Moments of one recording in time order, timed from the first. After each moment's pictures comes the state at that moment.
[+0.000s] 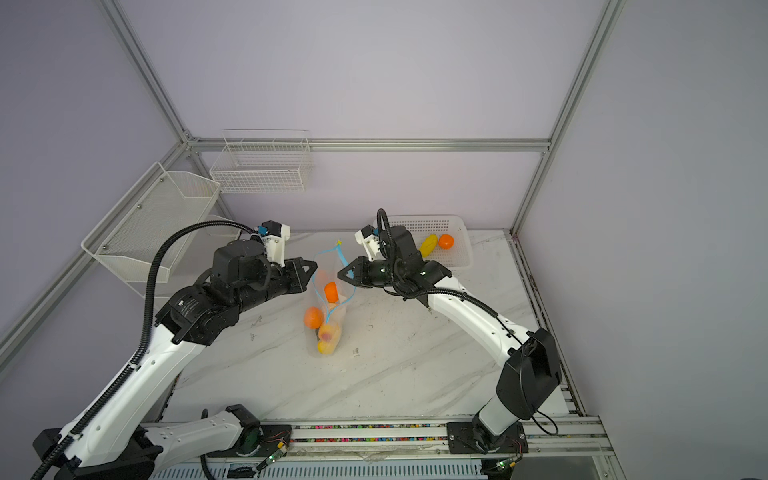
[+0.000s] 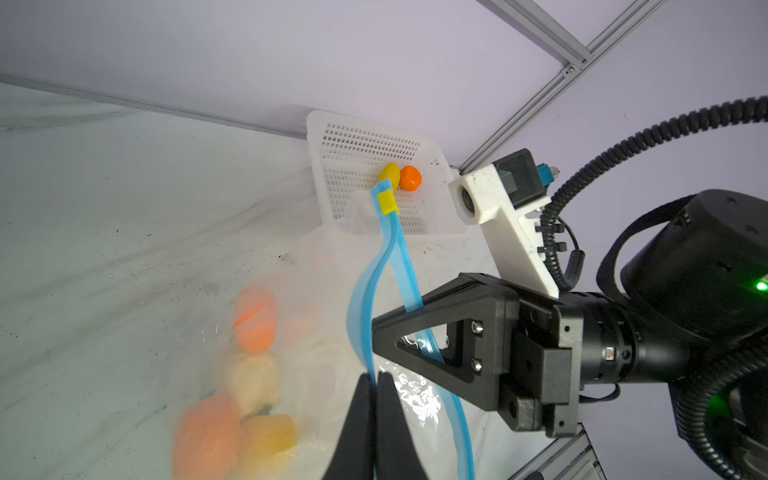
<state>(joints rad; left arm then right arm) -0.59 1.13 1.46 -0.79 -0.04 -0.59 0.69 1.58 1.45 -0.32 -0.60 0.73</state>
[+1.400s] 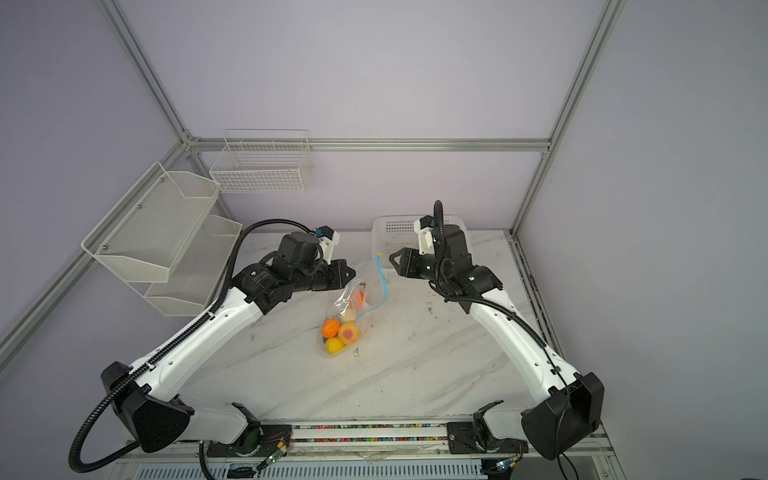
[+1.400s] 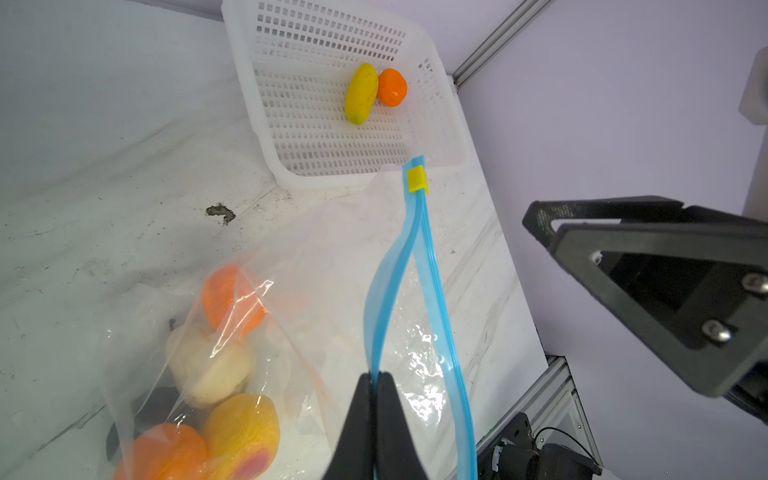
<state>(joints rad) -0.62 1.42 1.46 -0.68 0.16 -0.60 0.46 1.34 1.33 -0.47 -0.27 0.52</state>
